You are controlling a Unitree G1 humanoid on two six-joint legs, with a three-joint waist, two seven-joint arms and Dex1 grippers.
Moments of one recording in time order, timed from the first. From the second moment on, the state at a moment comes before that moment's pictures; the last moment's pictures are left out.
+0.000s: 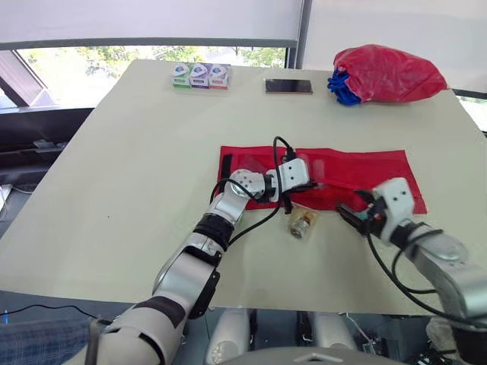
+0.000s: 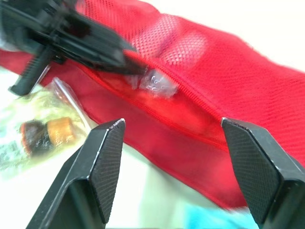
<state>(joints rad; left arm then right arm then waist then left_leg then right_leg) -0.83 0.13 -0.28 0.76 0.14 -0.23 -0.91 0.10 -0.57 -0.16 -0.62 0.37 0.58 0.53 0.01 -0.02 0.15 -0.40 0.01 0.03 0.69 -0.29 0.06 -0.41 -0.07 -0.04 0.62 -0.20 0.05</state>
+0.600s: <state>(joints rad) -0.87 0.14 -0.28 0.85 0.13 -0.27 -0.92 0.44 -0.88 -0.88 -0.61 0.89 0.47 1.17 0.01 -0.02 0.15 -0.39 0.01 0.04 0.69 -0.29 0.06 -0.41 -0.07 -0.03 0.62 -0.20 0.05</state>
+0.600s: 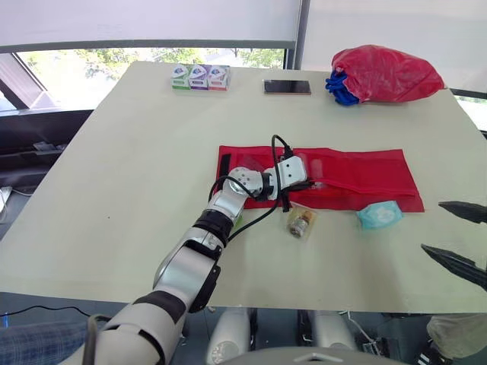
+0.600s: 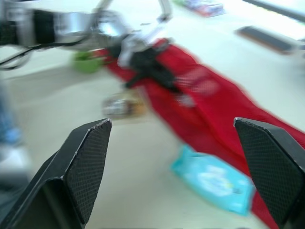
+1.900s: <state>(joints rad) -0.88 0.28 -0.27 0.90 0.08 -0.40 -1.09 -0.35 -0.81 0.27 -0.26 0.22 0.29 1.10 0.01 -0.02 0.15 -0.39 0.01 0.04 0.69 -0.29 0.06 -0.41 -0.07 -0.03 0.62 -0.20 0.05</state>
